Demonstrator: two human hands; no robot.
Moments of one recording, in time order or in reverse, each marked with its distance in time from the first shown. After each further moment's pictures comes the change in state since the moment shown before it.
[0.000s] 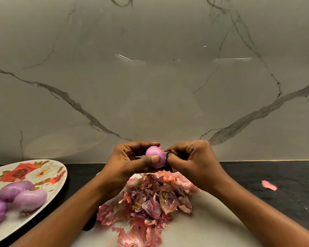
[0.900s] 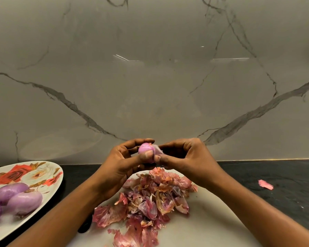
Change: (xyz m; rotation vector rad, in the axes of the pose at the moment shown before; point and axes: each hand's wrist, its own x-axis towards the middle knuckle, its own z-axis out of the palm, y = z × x) left_hand 0.002 0.003 -0.001 -0.140 0.016 -0.088; right_hand 0.004 -0.001 -0.005 0.210 -0.111 0.182
